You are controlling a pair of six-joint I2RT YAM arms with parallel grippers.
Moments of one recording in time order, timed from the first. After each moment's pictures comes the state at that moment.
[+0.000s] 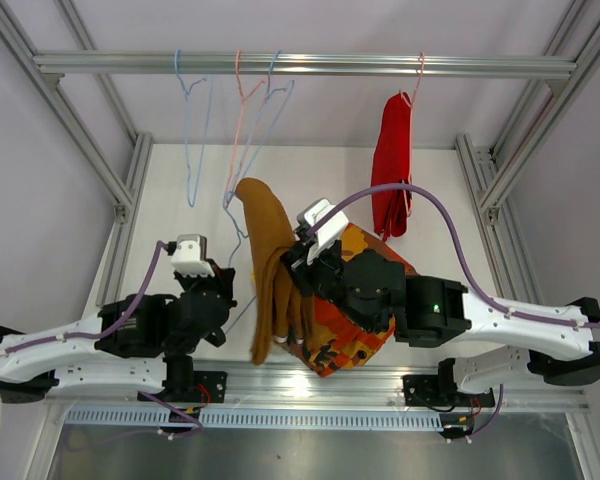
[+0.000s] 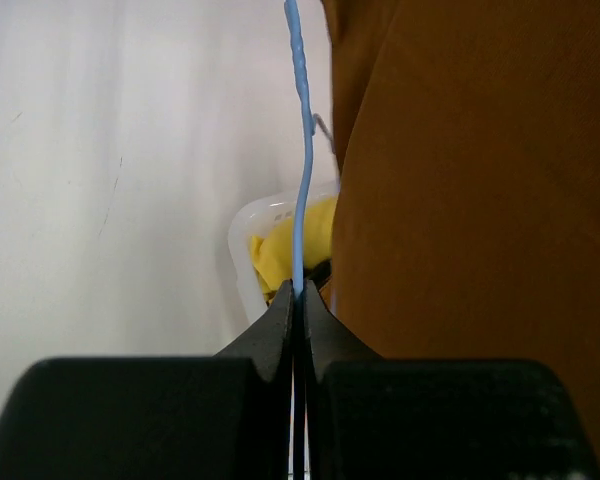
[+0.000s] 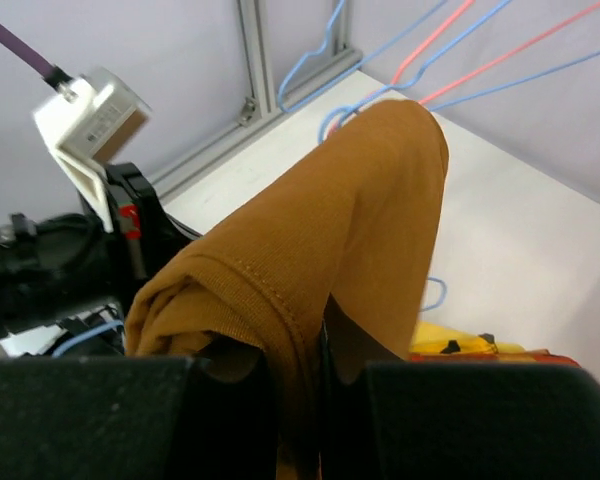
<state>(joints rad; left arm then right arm) -1.40 0.72 0.97 -0.94 -1.10 -0.93 1.48 1.25 1.48 -0.31 0.69 0.09</state>
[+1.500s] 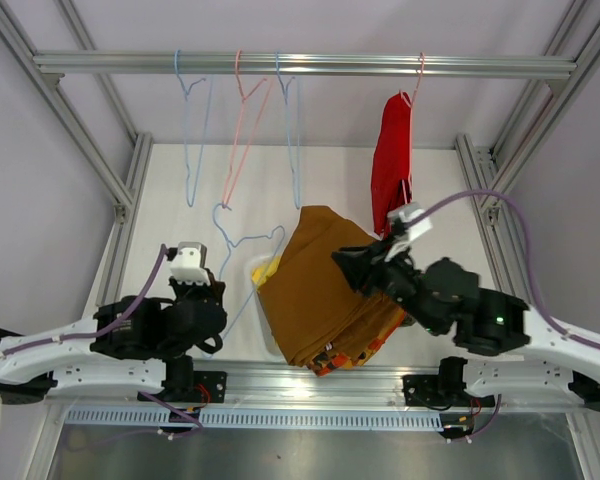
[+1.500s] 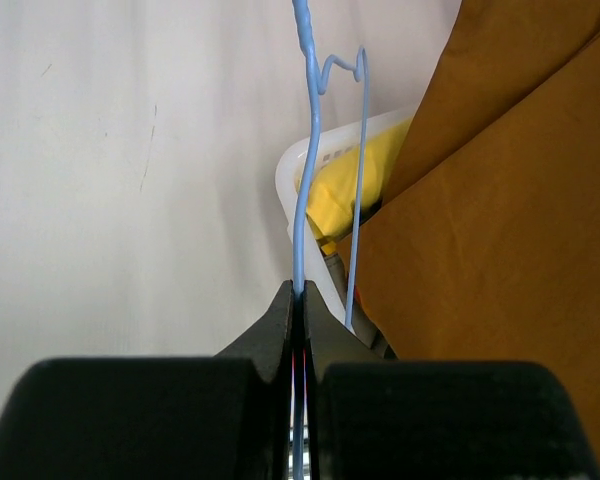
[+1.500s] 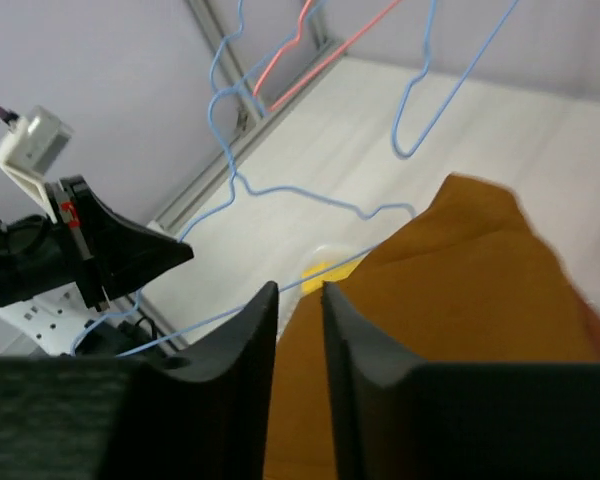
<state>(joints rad) -1.40 0.68 0.95 -1.15 -1.01 -1.01 1.34 0.83 1.12 -0.32 0.61 0.34</state>
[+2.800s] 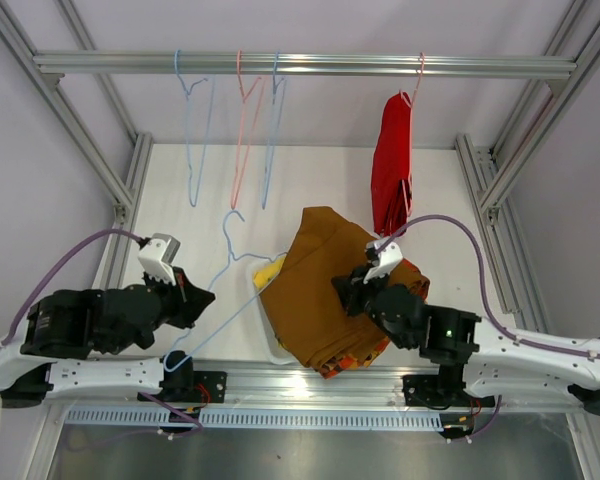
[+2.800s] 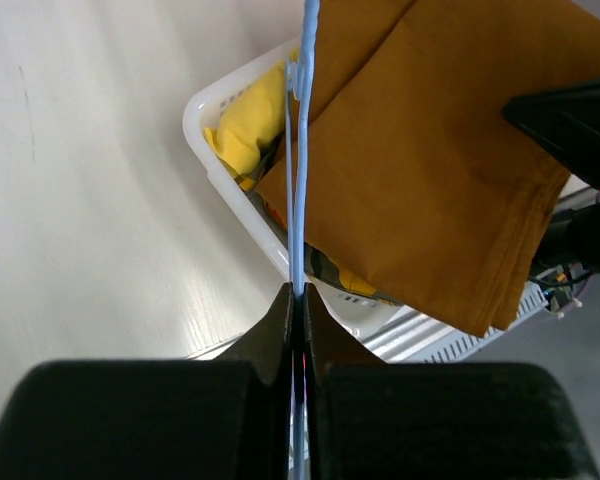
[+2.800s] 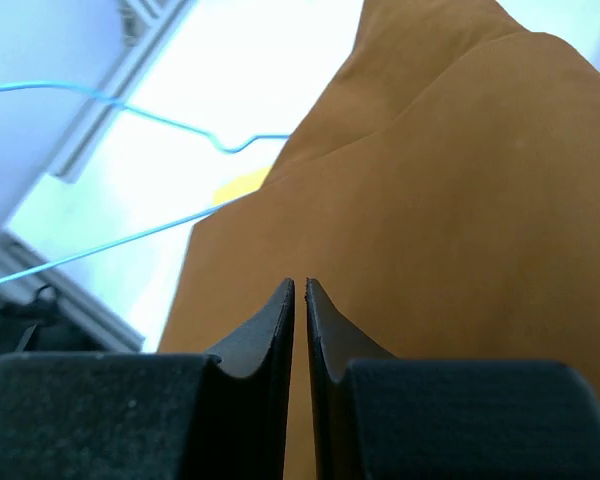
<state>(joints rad) -1.40 0.58 1.19 -1.27 -0.69 -0.87 1.31 0.83 0.72 -0.17 0.67 0.55</state>
